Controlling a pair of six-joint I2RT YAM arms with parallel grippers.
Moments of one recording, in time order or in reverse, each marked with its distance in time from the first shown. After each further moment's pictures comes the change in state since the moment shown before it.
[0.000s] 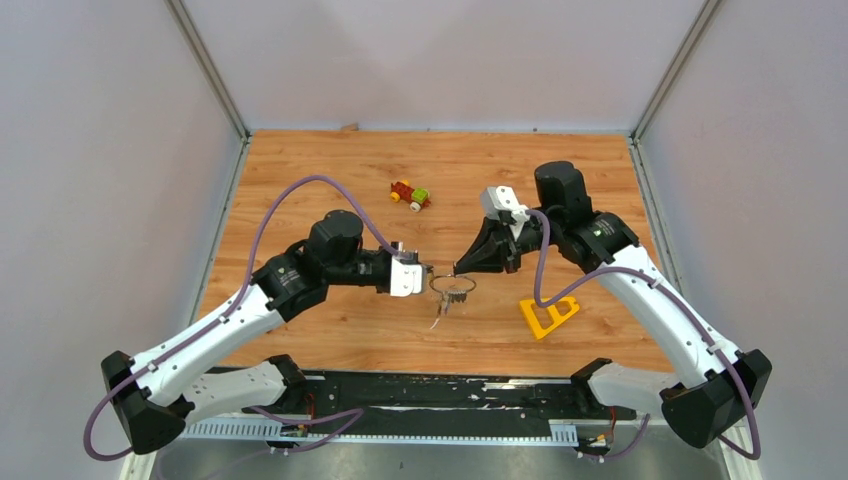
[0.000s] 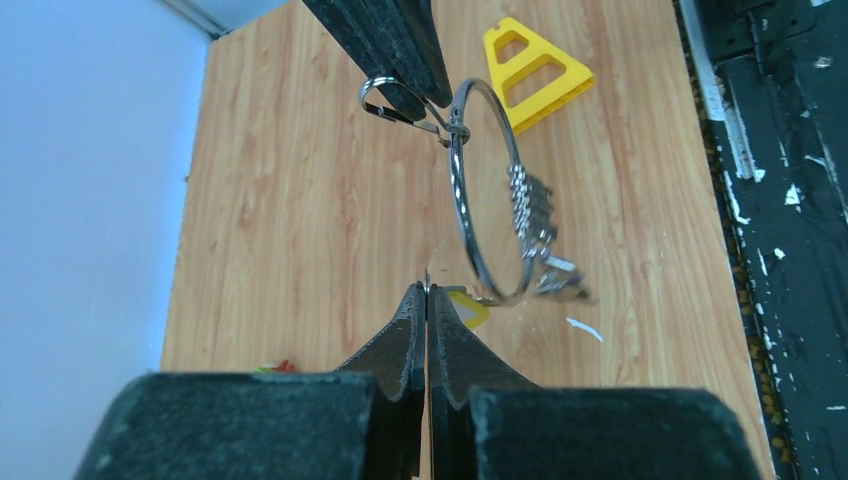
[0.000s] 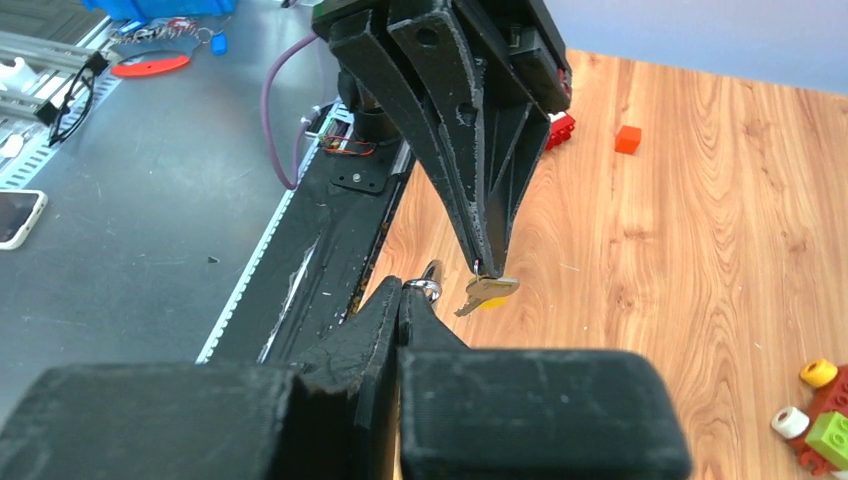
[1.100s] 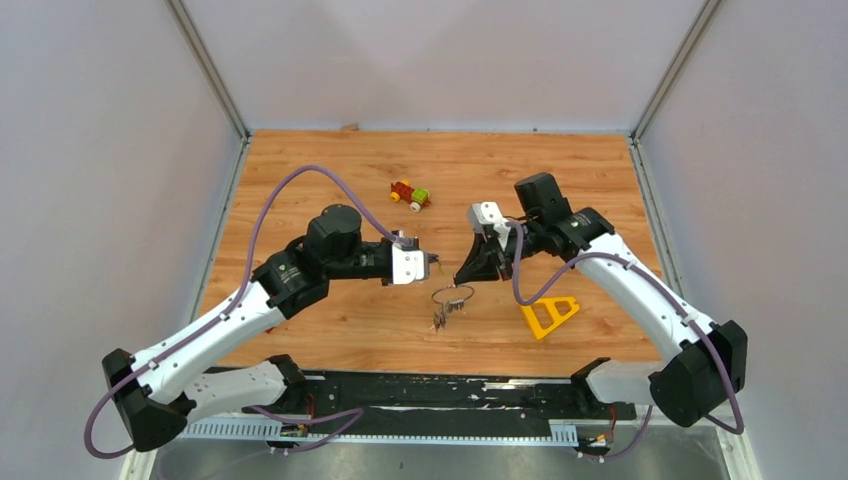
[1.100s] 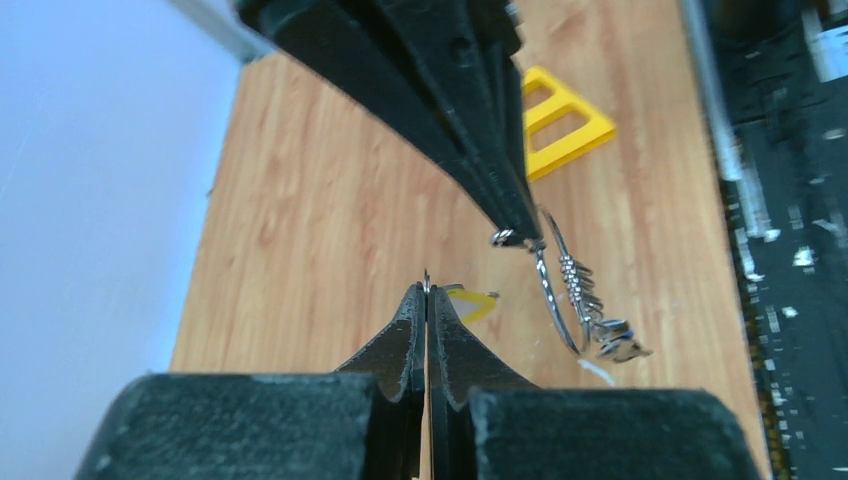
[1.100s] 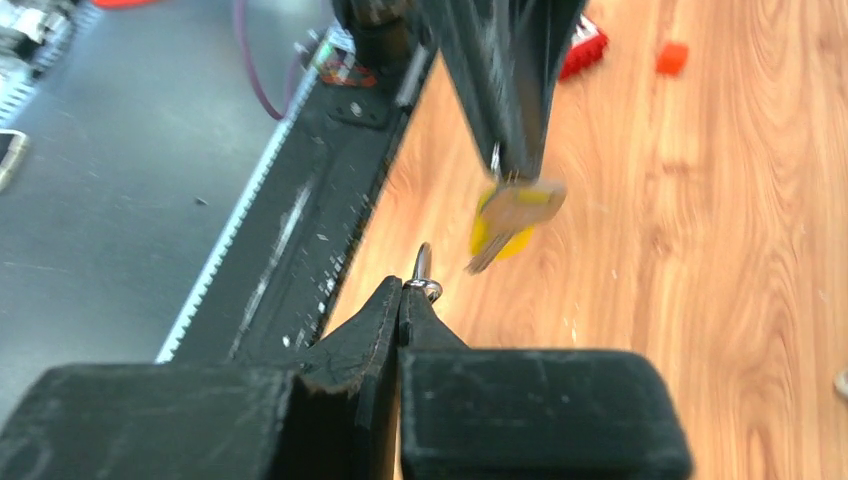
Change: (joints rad) left arm 0.000 0.035 0.049 0.070 0.049 -0.084; right arm -0.013 0.109 -0.029 -0.212 -0.023 -0.307
